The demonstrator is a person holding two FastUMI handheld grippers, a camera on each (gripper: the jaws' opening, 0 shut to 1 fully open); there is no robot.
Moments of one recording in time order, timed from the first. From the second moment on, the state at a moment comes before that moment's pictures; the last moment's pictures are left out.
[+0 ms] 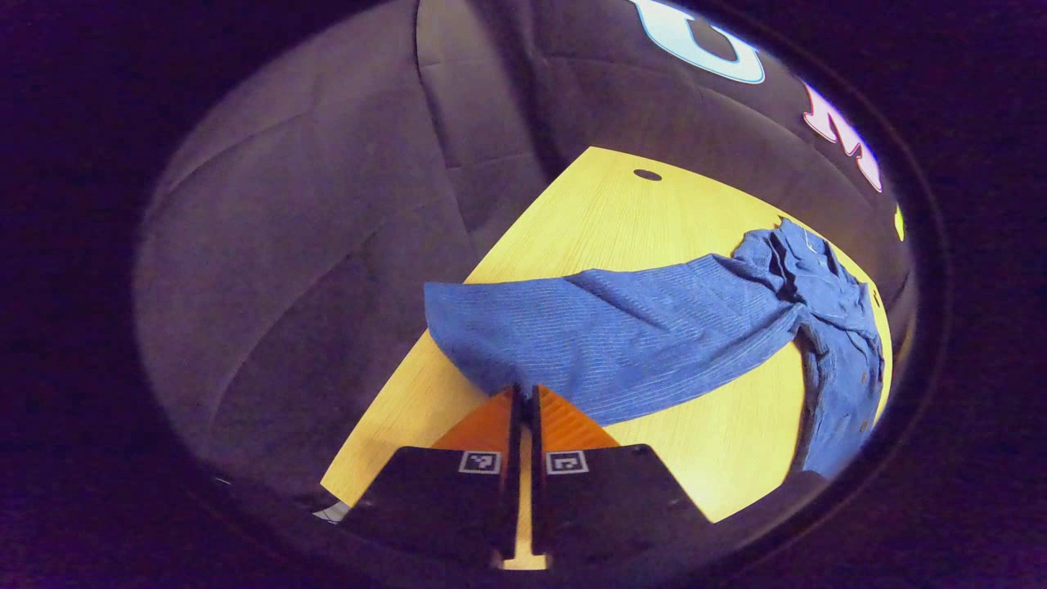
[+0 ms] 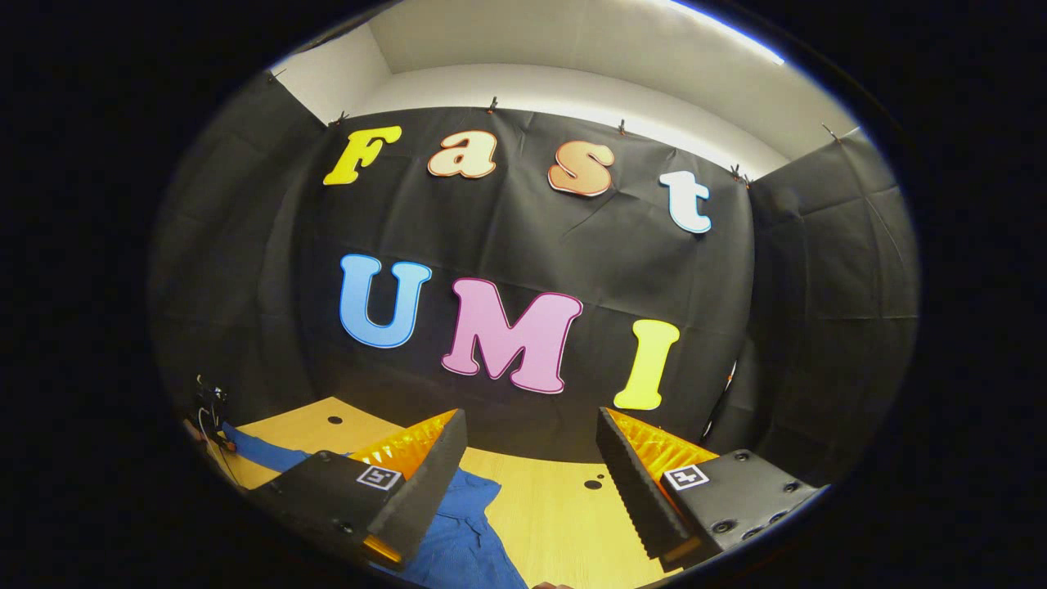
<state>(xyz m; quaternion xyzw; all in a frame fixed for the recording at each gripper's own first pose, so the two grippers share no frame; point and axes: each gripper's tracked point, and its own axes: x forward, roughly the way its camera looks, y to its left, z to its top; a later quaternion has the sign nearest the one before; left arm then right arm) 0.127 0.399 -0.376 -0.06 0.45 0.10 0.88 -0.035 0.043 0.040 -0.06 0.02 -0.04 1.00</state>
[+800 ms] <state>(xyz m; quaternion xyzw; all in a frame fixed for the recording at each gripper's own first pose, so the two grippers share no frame) 0.147 0.303 -0.276 -0.09 0.43 -0.04 0.90 -0.052 0.008 0.018 -0.01 0.06 -0.07 1.00</state>
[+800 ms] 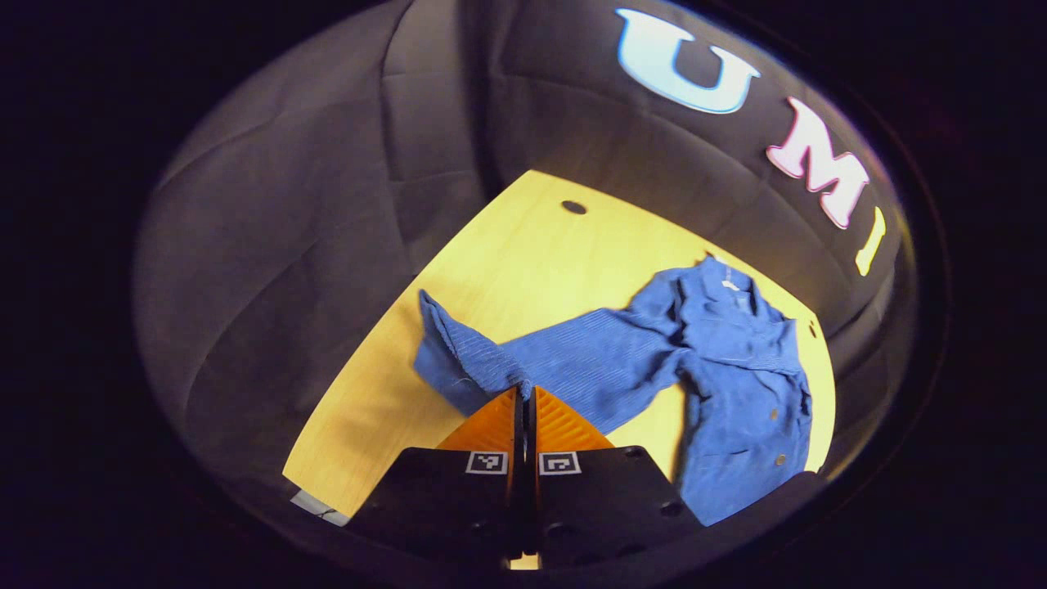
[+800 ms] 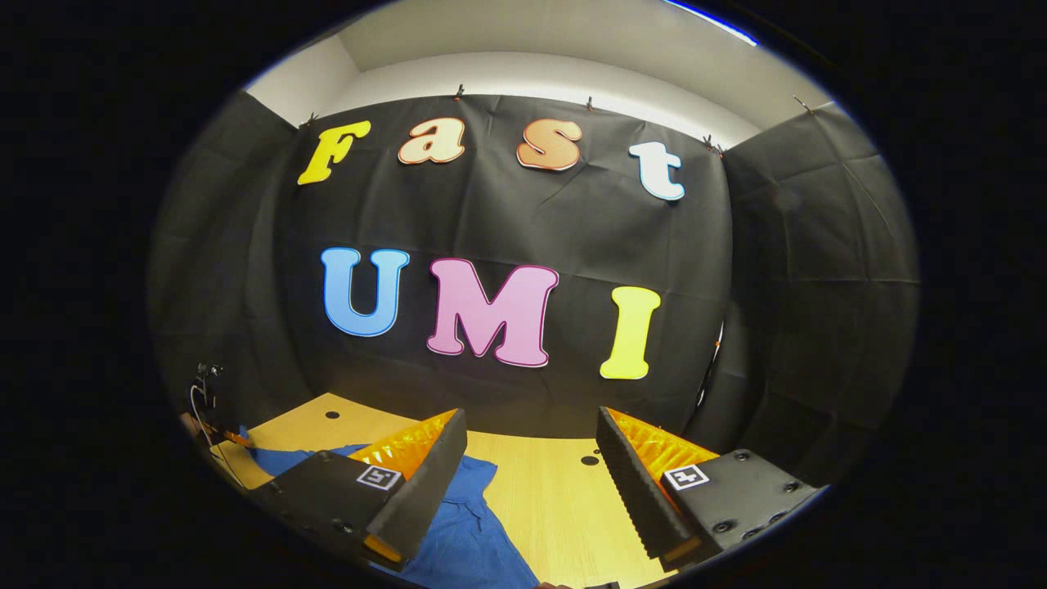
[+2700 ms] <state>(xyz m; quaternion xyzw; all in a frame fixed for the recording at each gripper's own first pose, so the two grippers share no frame) 0.247 -0.233 -0.312 0.04 0.49 -0.35 0.80 -0.154 -0.149 -0.052 0.06 0.17 -0.23 0.96</state>
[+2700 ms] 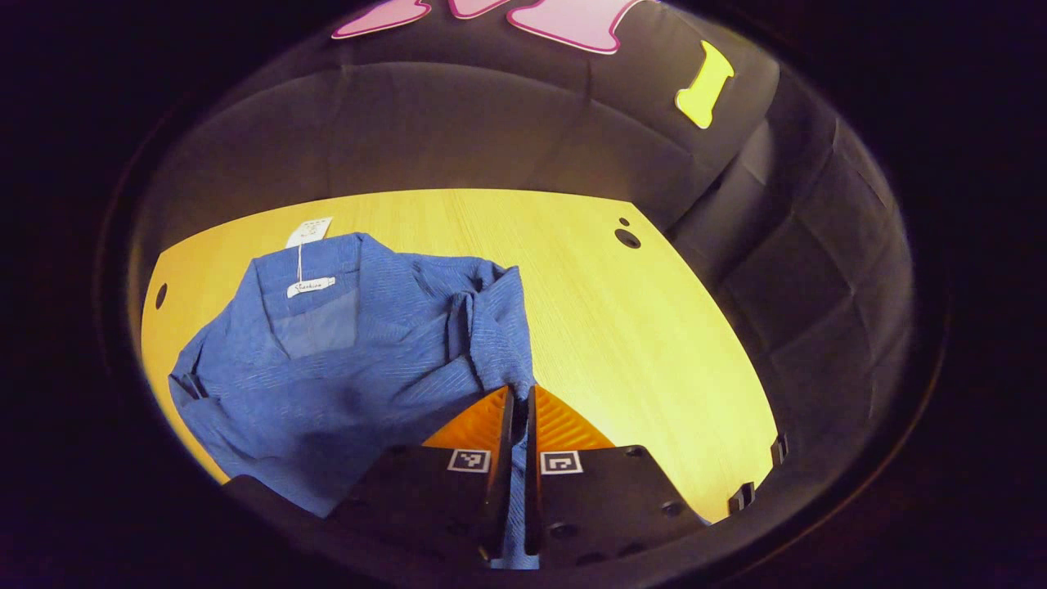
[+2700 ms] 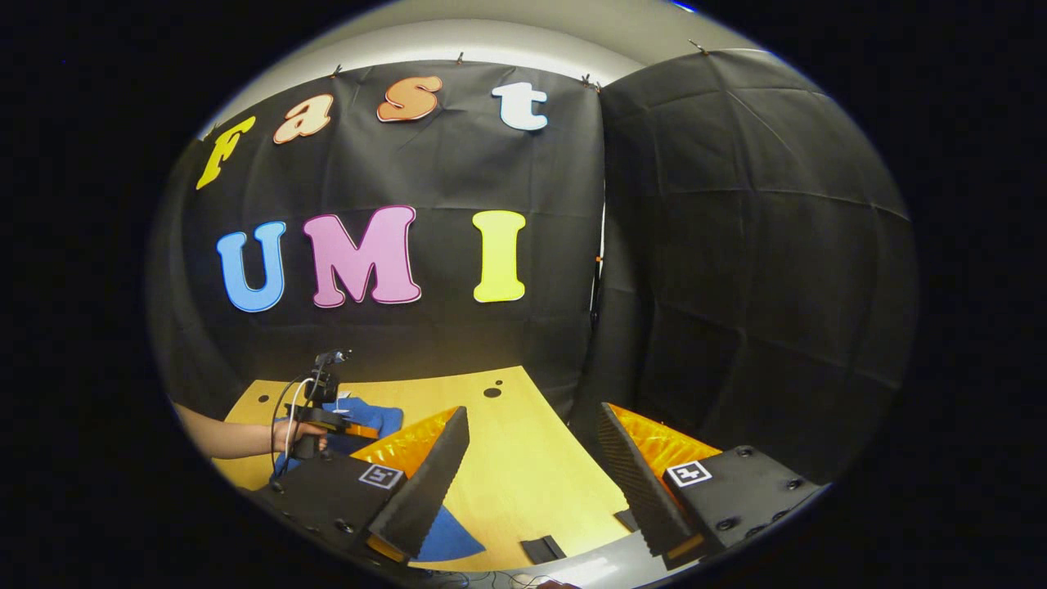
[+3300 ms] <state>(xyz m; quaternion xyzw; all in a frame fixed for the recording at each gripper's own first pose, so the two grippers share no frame) 0.209 -0.214 -0.254 -0.03 0.46 -0.34 0.82 -0.151 -0.126 -0.085 0.05 0.18 -0.20 0.96</state>
